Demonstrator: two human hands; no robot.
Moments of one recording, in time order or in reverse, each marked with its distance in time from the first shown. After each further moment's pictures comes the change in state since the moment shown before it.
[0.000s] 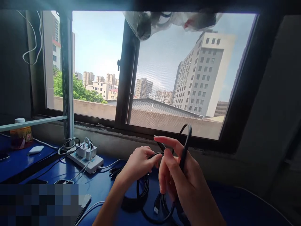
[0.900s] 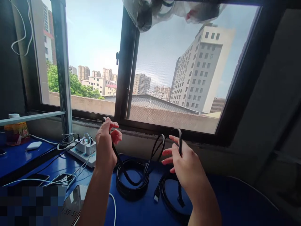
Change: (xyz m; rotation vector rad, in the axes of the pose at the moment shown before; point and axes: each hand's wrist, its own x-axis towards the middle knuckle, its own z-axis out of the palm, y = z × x) left_hand -0.010 -0.001 -0.050 -0.914 0.831 0.016; right_hand 0.017 0.006 0.002 -0.155 0.365 0.489
